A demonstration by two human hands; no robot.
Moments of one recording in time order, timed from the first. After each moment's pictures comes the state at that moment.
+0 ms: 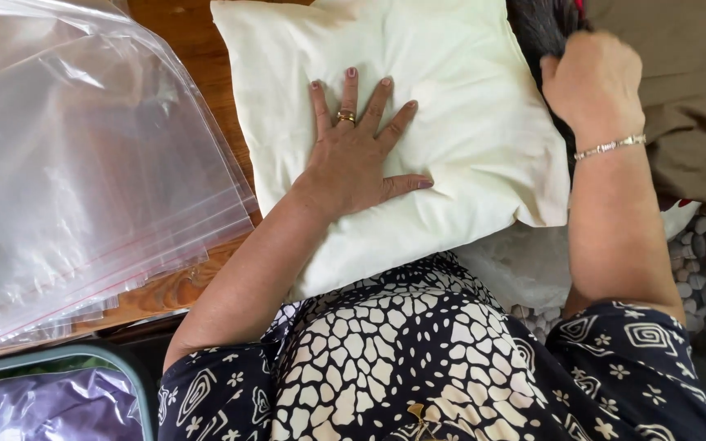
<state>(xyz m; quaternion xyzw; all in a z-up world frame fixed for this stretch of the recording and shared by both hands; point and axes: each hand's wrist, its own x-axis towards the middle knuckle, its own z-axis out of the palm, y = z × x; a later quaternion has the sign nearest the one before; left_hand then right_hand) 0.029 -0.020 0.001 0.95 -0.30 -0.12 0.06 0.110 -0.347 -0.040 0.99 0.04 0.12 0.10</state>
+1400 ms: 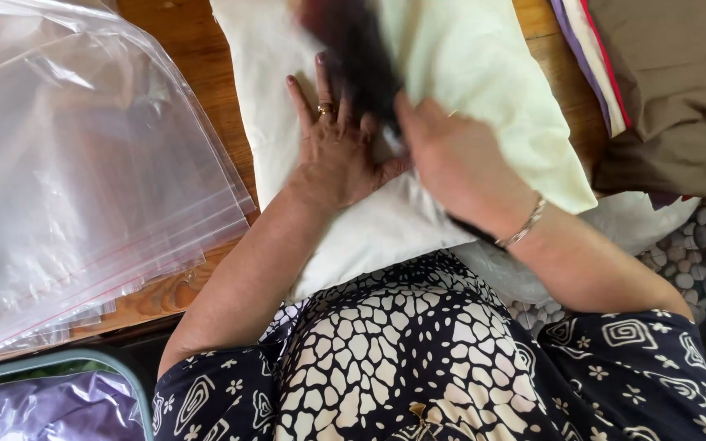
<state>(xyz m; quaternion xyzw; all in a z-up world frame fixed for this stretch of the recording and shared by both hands) 0.038 -0.019 -0.018 0.97 -0.23 -0.09 0.03 0.020 -0.193 -0.001 0.96 0.25 0.14 0.00</state>
